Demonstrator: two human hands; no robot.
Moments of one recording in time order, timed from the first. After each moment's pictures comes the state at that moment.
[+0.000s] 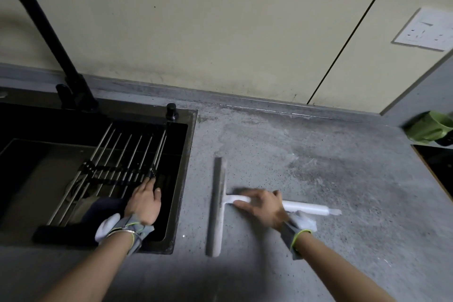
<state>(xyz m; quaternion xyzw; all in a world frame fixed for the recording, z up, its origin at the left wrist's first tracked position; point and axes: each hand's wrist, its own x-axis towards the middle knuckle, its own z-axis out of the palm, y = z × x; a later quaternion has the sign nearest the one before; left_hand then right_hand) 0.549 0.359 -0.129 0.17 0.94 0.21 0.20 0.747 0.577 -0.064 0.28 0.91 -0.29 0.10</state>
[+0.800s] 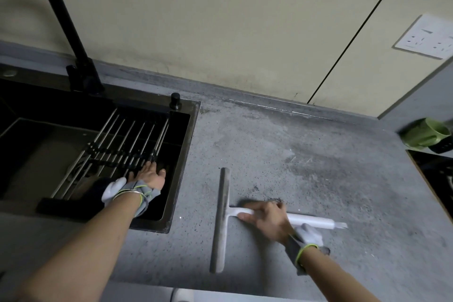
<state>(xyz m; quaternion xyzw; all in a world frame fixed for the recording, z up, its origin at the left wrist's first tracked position) 0.528 0.367 -0.132 0.15 0.93 0.08 0.34 0.796 0.562 -0.074 0.31 0.89 -0.32 0.11</state>
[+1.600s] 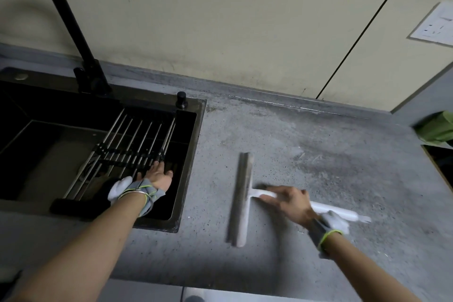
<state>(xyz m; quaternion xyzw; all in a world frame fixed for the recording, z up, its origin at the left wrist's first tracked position) 0.531 0.365 -0.126 0.16 0.92 0.10 0.34 0.793 0.601 -0.063 0.35 0.86 -0.37 0.09</state>
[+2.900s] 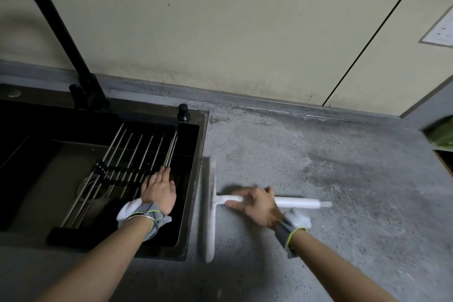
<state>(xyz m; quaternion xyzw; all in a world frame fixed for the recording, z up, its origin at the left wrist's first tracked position) 0.528 0.375 -0.122 0.22 0.96 0.12 0.15 0.701 0.561 -0.082 0.28 0.88 -0.36 0.11</state>
